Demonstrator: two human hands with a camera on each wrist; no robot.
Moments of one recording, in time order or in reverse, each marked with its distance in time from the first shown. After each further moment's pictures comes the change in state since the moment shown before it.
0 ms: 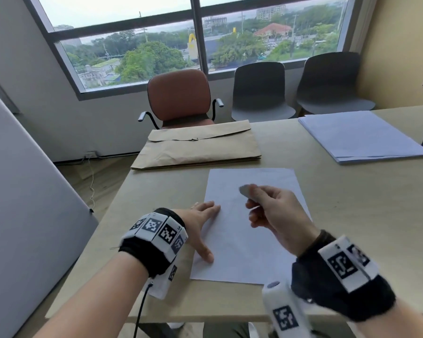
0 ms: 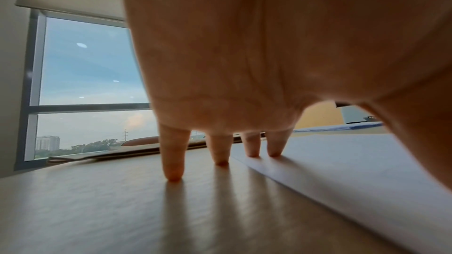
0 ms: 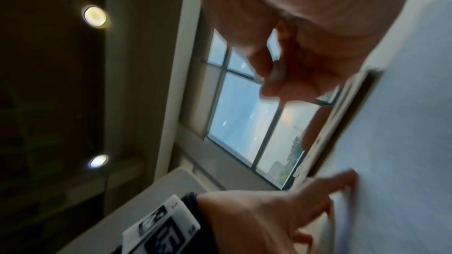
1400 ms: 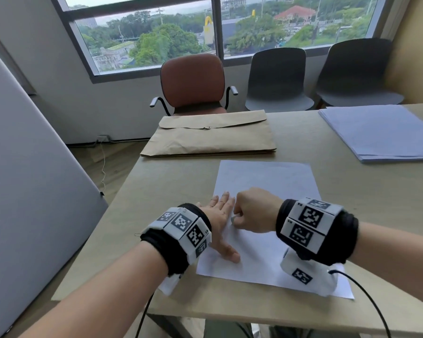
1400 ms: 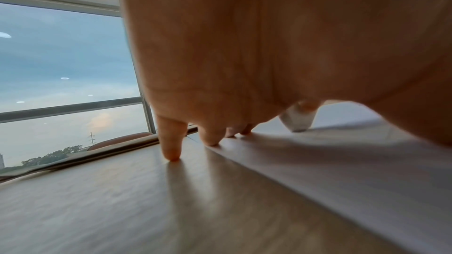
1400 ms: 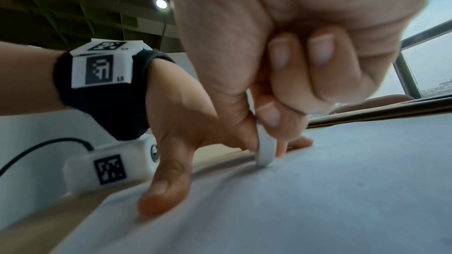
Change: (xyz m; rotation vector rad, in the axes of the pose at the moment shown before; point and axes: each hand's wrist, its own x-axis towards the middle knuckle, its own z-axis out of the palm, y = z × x) left_hand 0.009 0.023 0.011 0.092 0.003 -0.035; right_hand 0.038 -0.001 0.029 -1.563 -0.498 -0.286
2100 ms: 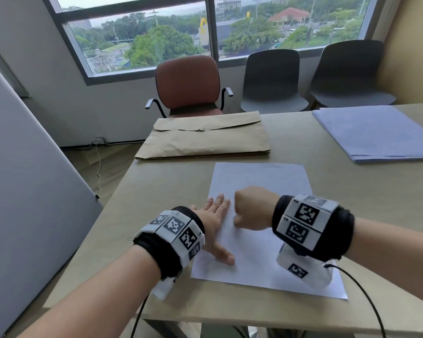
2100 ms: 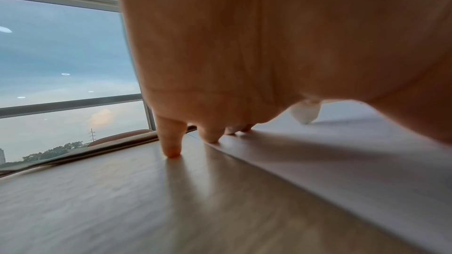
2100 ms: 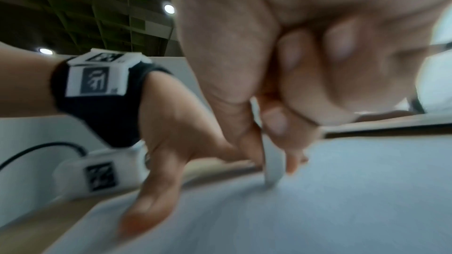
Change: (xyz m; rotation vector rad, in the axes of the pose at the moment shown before) left_hand -0.004 0.000 -0.002 0.003 -0.039 0.013; right_hand 0.001 0.004 -0.007 -0.076 -0.039 0.072
